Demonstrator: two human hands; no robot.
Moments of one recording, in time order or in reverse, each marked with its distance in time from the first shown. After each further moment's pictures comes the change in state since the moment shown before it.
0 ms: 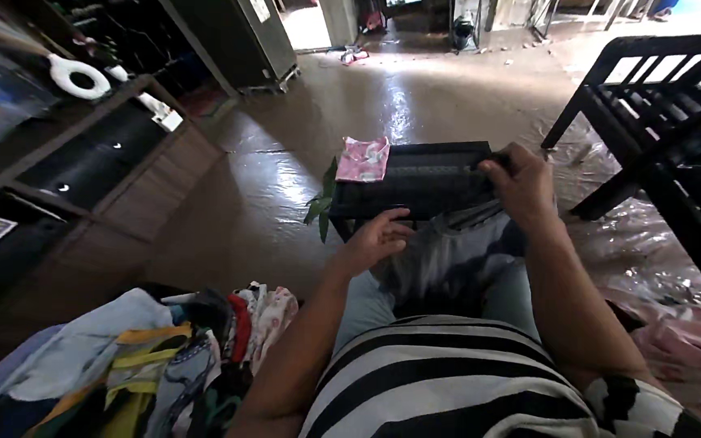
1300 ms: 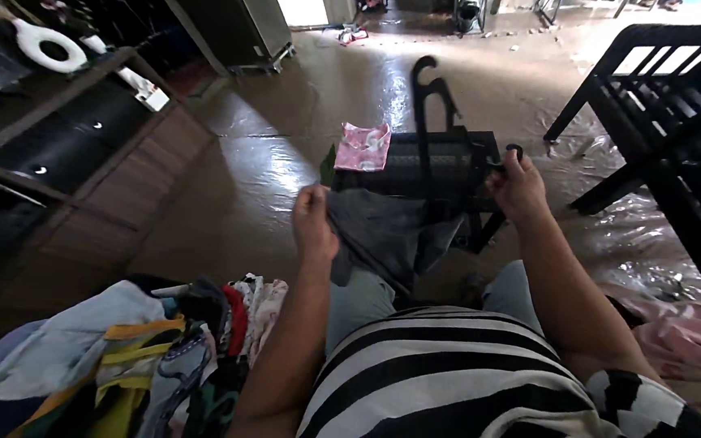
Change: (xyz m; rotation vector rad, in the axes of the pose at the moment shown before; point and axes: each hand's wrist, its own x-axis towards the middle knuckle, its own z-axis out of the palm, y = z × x) left_hand -0.015 -0.009 -0.035 -0.146 0.951 0.068; right_hand 0.007 0.060 0.050 0.970 0.062 0.593
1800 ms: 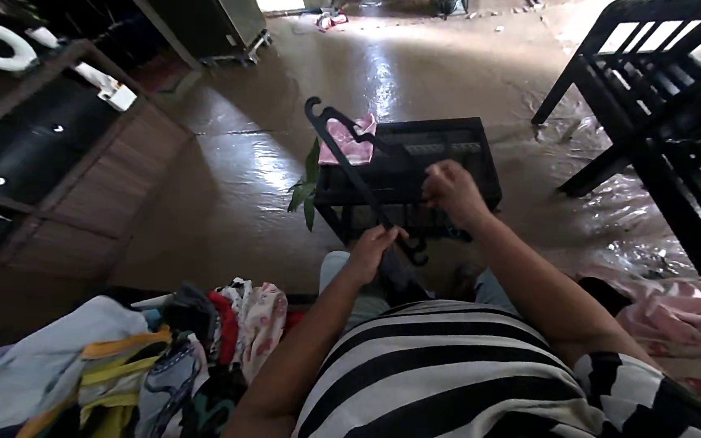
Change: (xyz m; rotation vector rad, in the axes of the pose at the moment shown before) left_hand -0.042 -0.055 0.047 0.033 -0.675 -0.445; right_hand -0.029 0.030 0.048 -0.389 -0.316 0.043
